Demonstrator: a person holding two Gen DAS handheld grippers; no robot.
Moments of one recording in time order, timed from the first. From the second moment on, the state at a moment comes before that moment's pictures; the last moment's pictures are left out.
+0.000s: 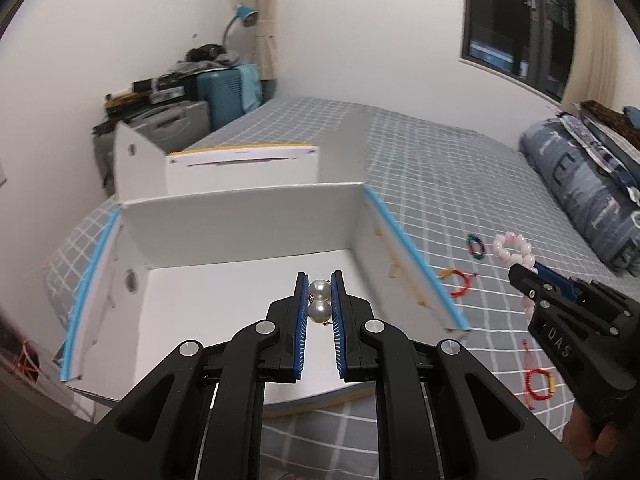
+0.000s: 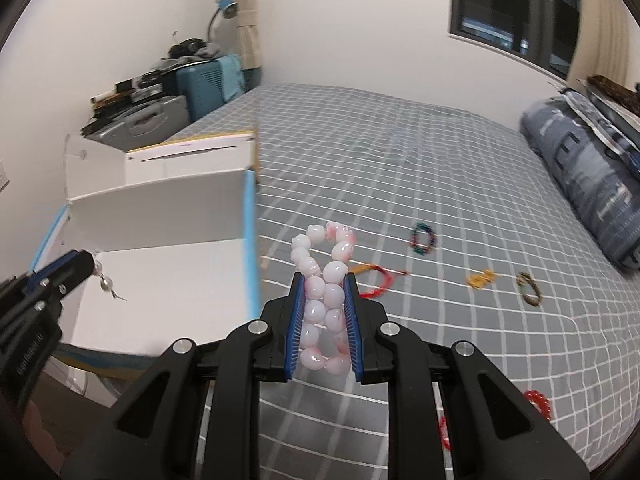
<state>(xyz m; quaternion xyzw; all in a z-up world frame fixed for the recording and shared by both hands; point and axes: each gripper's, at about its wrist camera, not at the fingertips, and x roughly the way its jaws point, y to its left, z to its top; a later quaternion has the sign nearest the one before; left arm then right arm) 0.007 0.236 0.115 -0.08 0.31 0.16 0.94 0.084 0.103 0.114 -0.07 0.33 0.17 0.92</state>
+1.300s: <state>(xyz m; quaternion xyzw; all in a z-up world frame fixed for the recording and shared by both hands) 0.035 0.356 0.048 -0.13 0.42 0.24 0.86 0.139 0.261 0.047 -0.12 0.47 0.23 0.84</state>
